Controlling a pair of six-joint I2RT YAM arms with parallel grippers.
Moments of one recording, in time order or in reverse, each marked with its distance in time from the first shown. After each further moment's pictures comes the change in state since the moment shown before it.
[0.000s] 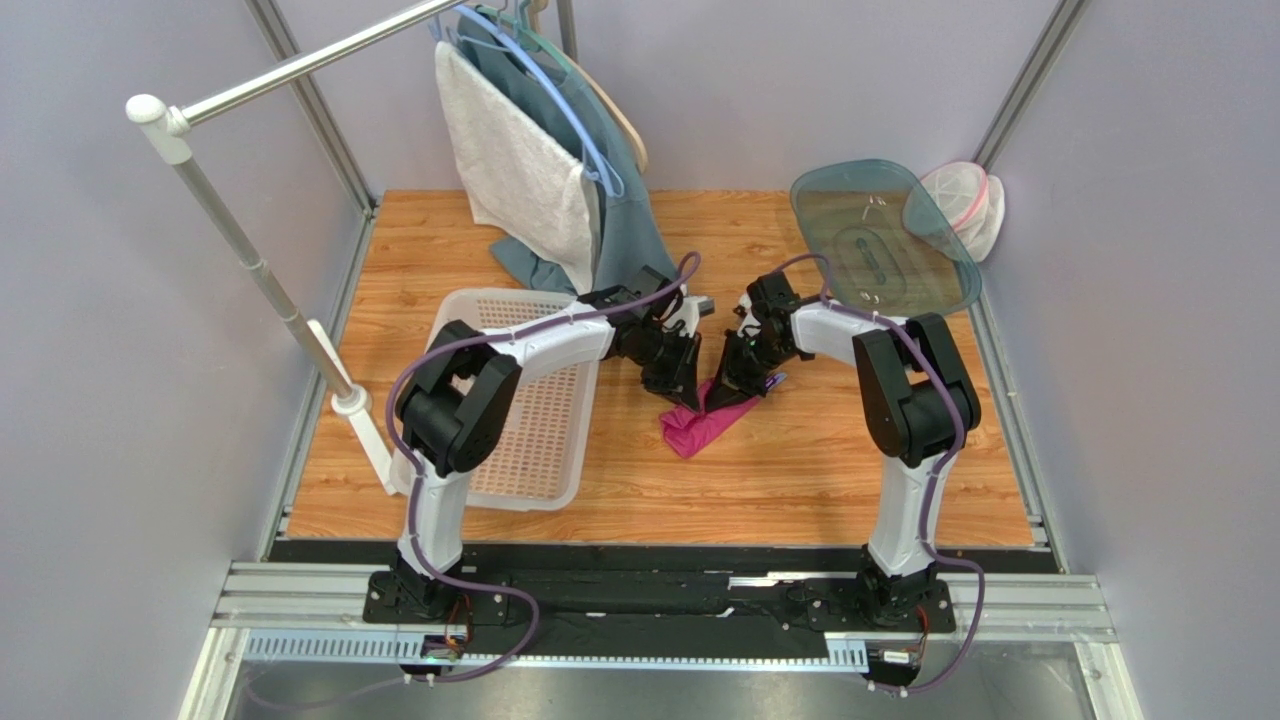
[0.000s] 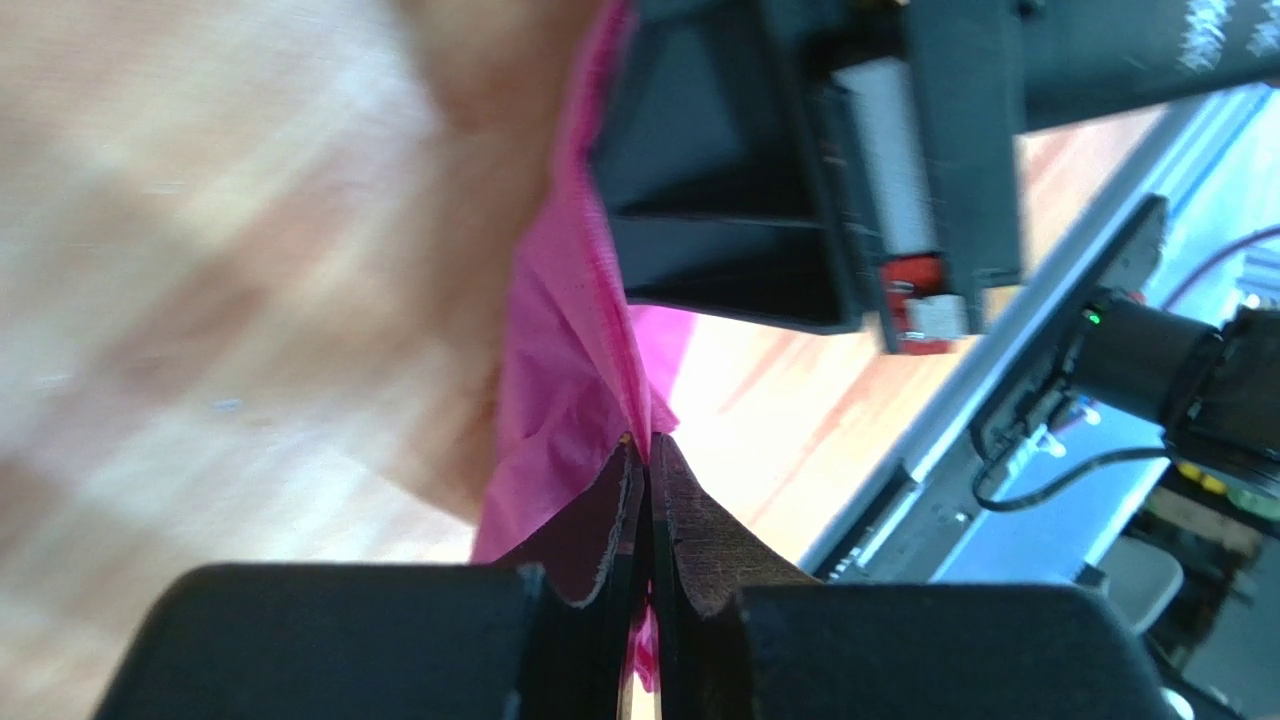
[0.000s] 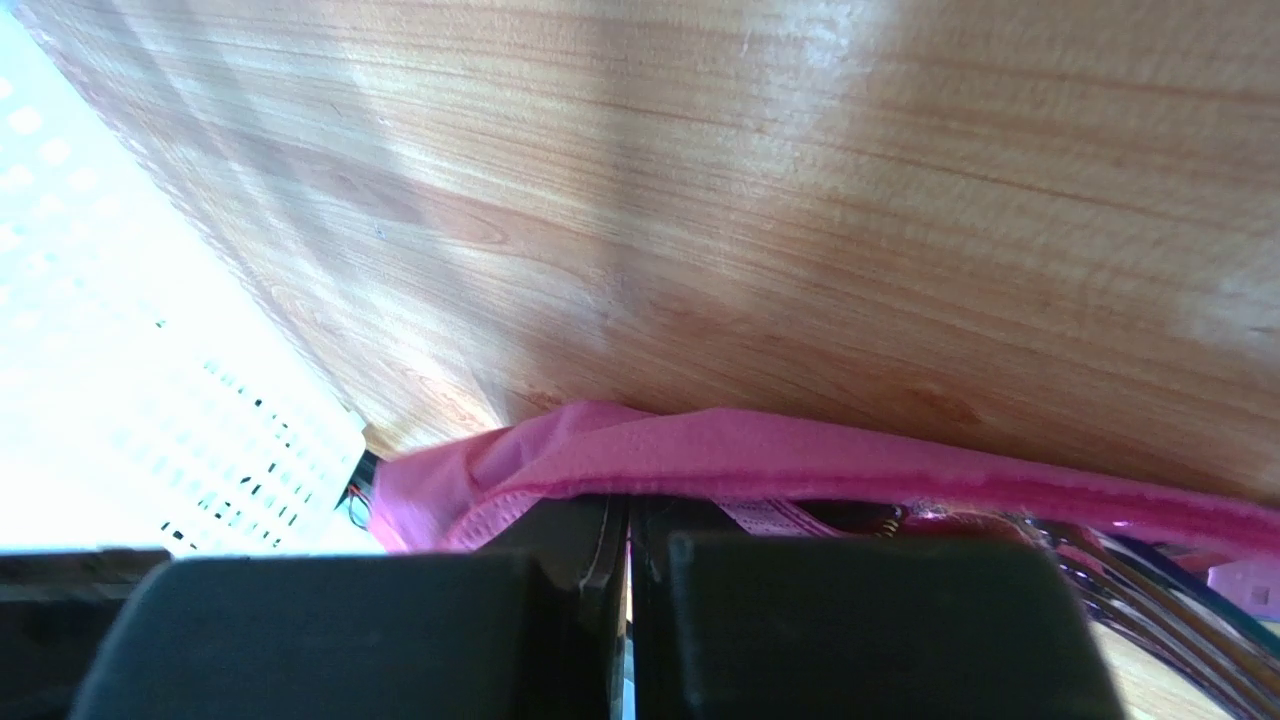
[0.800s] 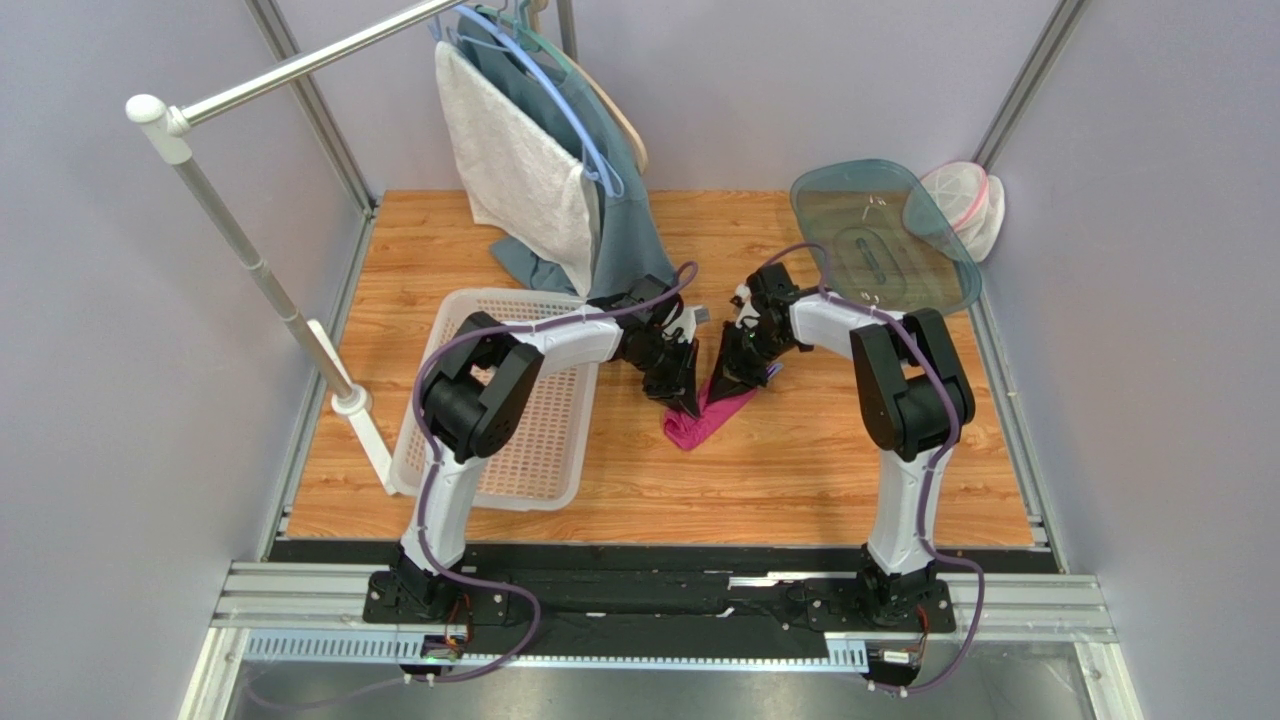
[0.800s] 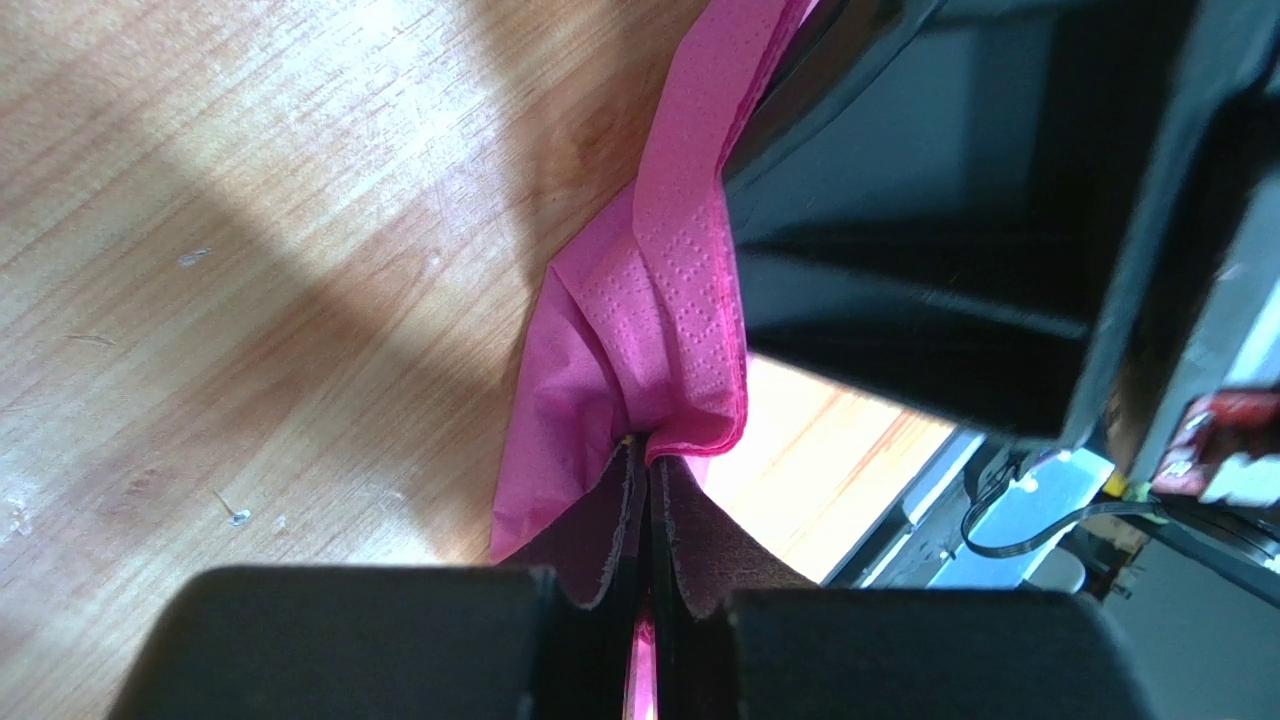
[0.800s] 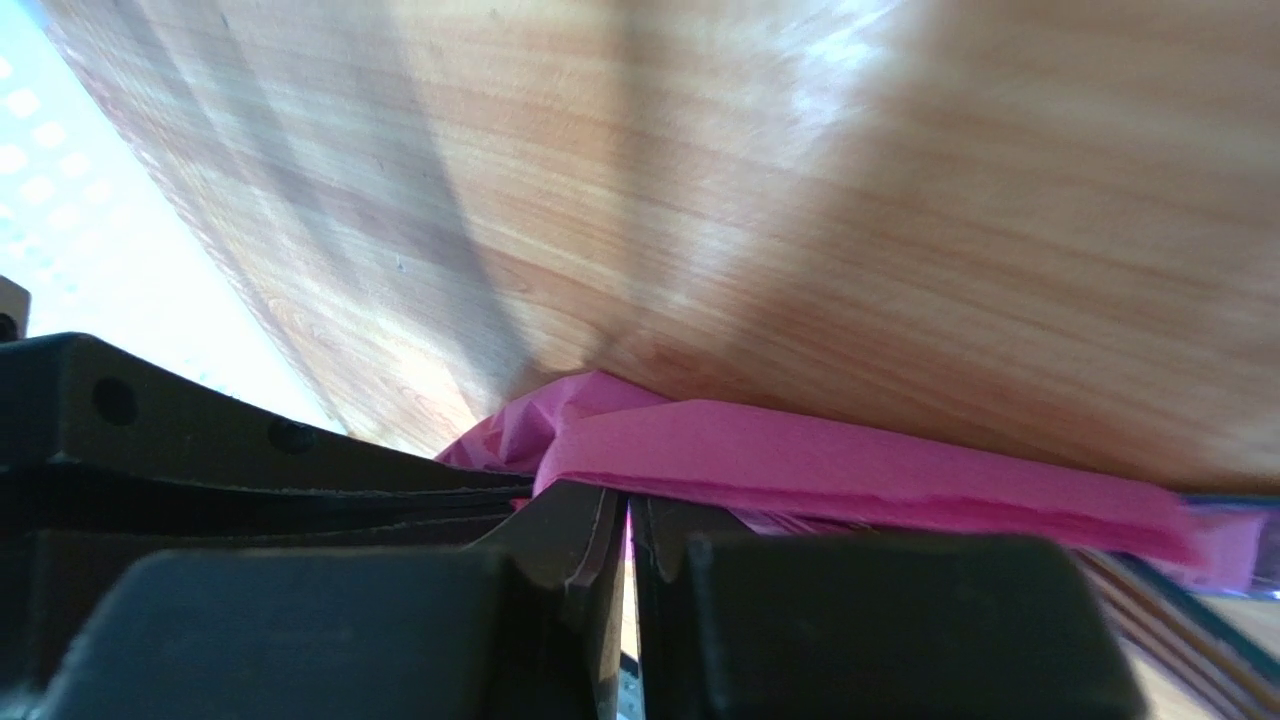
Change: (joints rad) left arm 0.013 0.119 0.021 0.037 0.020 -0.078; right arm -0.011 0.032 0.067 -0.021 -0.003 -0.072
